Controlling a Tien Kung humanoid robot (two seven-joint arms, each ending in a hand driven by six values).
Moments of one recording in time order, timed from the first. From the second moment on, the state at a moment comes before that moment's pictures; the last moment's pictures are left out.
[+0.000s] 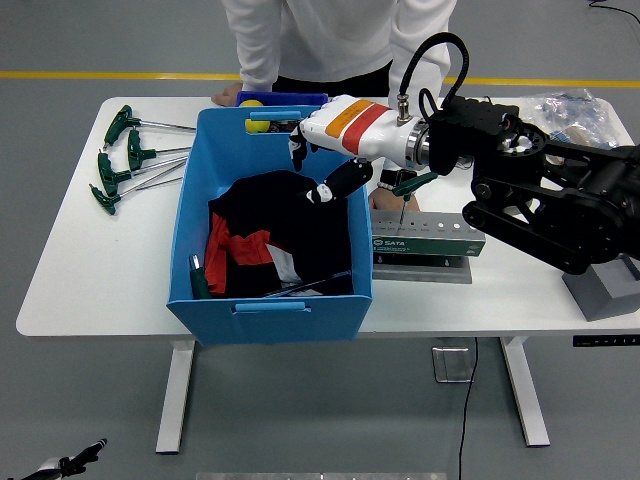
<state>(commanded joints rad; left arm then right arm) -0.21 0.12 -0.57 -0.18 0.44 0.18 0.04 1.22 -0.27 0.23 1.11 -1.74 -0.03 0.11</state>
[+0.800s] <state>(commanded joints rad) -0.18 0.11 -0.63 -0.18 0.50 0.18 0.06 0.98 -0.56 0.47 1.33 -1.90 0.01 0.04</state>
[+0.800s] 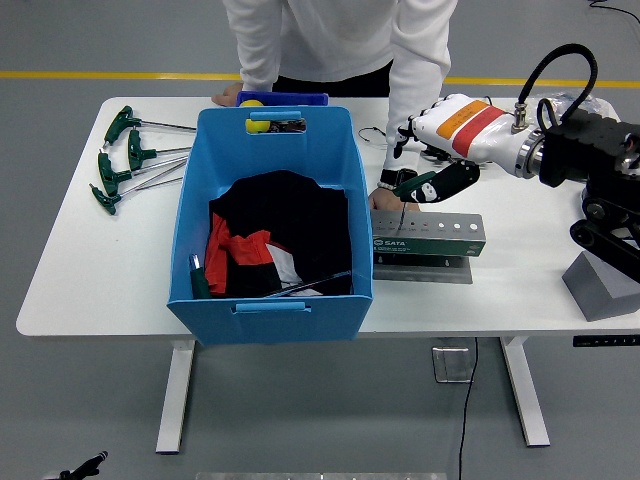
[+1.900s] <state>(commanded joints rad) -0.21 0.11 -0.57 -0.18 0.43 0.18 0.05 1.15 -0.33 0.26 0.90 -1.89 -0.01 0.14</state>
